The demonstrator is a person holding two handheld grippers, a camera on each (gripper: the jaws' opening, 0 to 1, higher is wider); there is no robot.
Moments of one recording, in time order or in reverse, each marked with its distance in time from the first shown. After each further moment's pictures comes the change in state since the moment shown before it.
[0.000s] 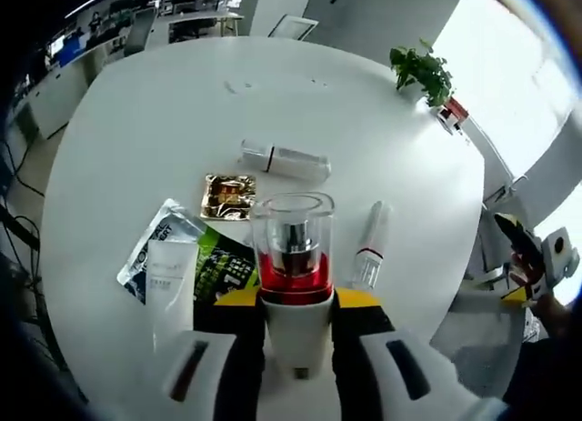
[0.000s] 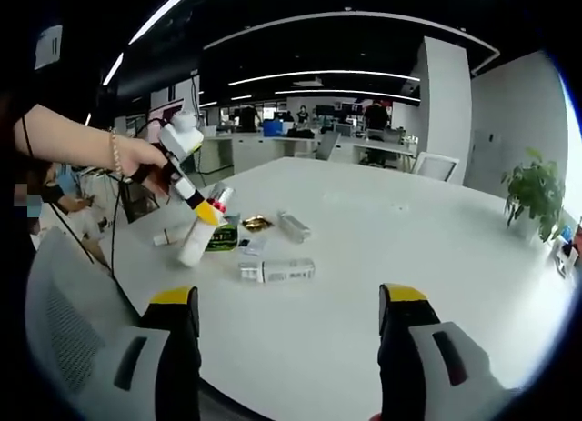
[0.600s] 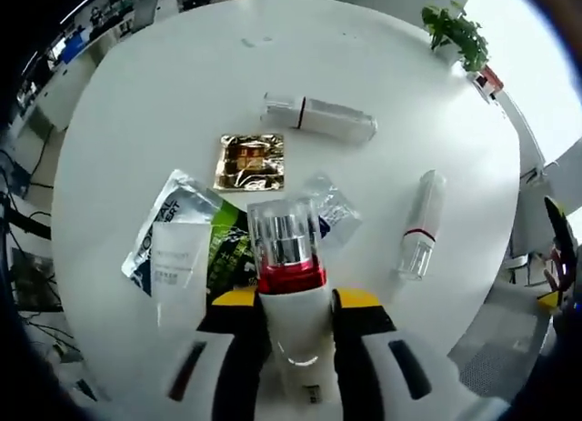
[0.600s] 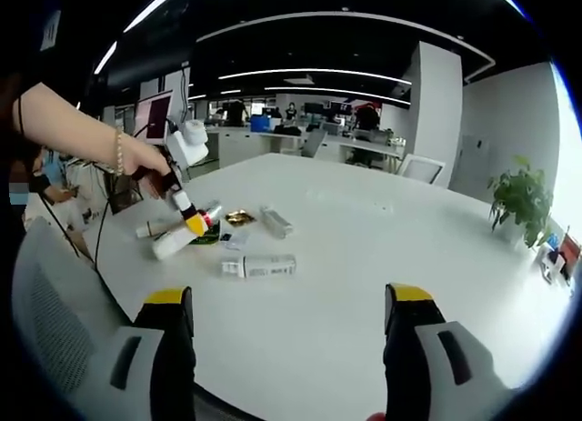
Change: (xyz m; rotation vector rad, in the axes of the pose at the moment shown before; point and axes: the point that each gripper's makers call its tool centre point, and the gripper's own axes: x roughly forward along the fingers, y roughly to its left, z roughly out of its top) left arm 0.026 0.019 -0.018 -0.013 0.182 0.124; right arm -0.002 -0.015 -0.004 -0.039 0.027 -0.090
